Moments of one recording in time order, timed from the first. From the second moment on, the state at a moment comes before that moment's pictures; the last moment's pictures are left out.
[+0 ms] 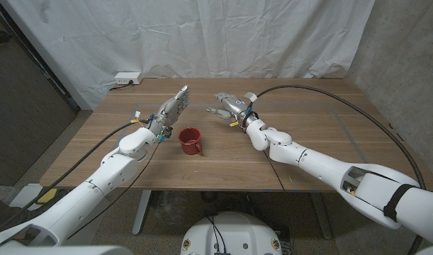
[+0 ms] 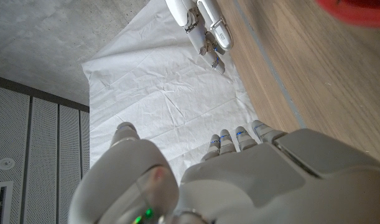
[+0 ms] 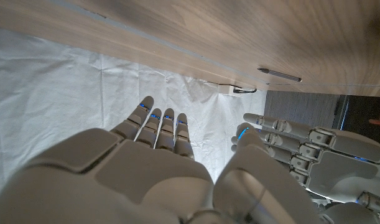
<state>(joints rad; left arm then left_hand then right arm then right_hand) 0.95 0.67 0.37 -1.59 -0.63 -0.18 -0.05 0.42 -0.09 0.07 0.02 0.30 -0.11 0.08 0.20 0.18 -0.09 0.04 0.20 0.18 -0.12 0.05 0.18 0.18 -0.12 -0.04 0.20 0.18 -0.45 -0.38 -1.02 -1.20 -0.64 -0.02 -0.38 0.18 -0.01 0.32 -0.08 0.25 0.20 0.04 0.20 0.19 0.17 0.05 0.21 0.18 0.11 0.03 0.20 0.19 0.10 -0.04 0.44 0.17</state>
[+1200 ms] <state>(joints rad) 0.95 0.67 0.37 -1.61 -0.62 -0.16 -0.02 0.42 -0.09 0.06 0.02 0.30 -0.10 0.08 0.20 0.18 -0.09 0.04 0.20 0.18 -0.12 0.05 0.18 0.18 -0.12 -0.04 0.20 0.18 -0.42 -0.37 -1.07 -1.12 -0.64 -0.03 -0.36 0.19 -0.01 0.32 -0.09 0.25 0.21 0.01 0.20 0.19 0.18 0.04 0.21 0.18 0.13 0.02 0.20 0.19 0.14 -0.04 0.44 0.17</state>
